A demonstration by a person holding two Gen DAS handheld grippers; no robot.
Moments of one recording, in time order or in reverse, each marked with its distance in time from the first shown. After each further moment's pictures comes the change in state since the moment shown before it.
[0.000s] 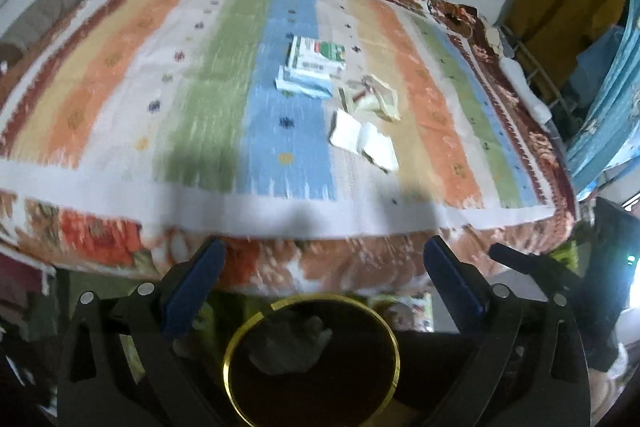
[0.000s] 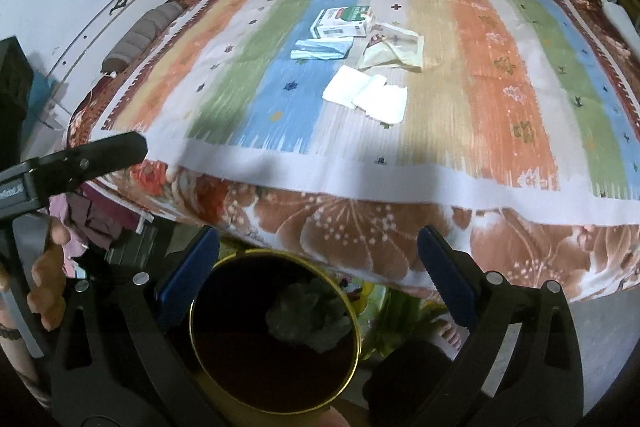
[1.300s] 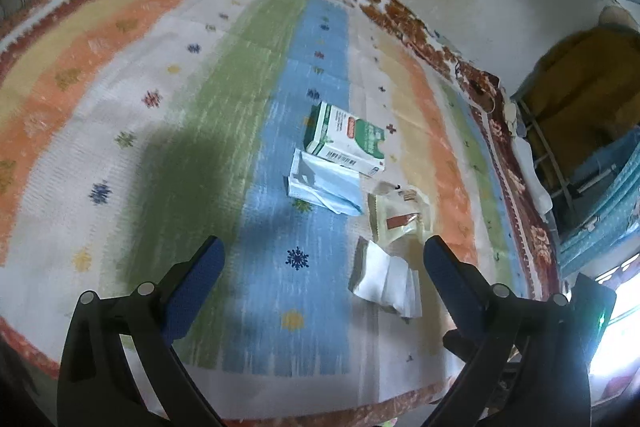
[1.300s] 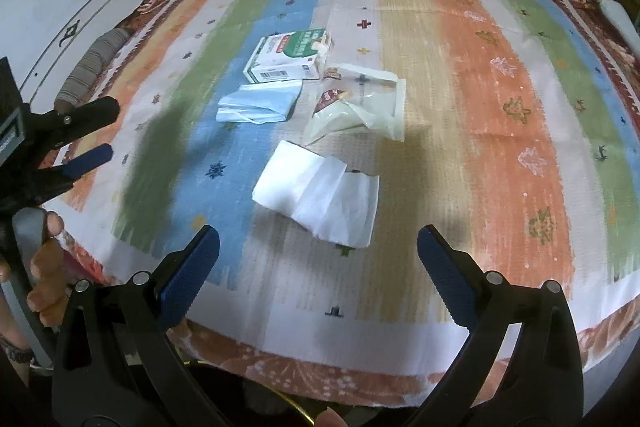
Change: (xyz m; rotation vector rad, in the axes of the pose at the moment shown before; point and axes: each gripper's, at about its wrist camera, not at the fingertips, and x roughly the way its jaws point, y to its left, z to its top) left arm 0.110 0.063 0.117 -0.222 -0.085 -0.132; right arm 0.105 -0.046 0.108 0.077 0.005 -0.073
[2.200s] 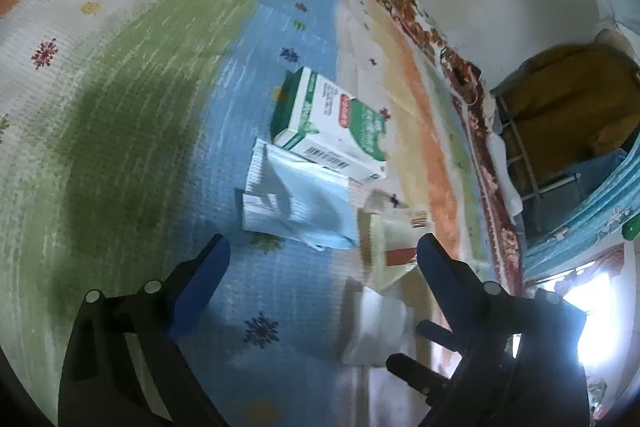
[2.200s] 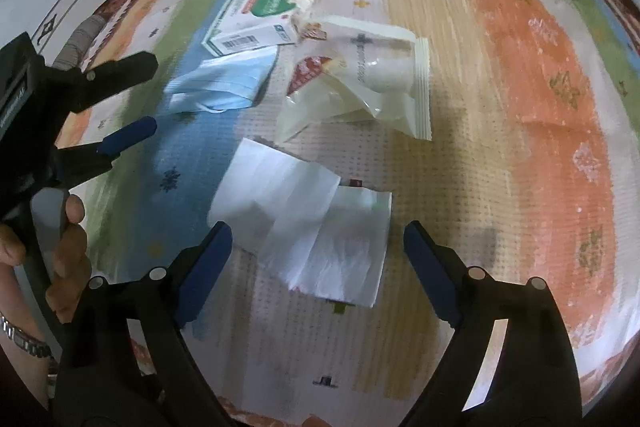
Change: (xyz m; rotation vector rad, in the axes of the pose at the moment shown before) left arm 0.107 0.015 0.025 -0.060 0.119 -0.179; right arm 0.078 -0.014 0.023 0.047 0.134 0.018
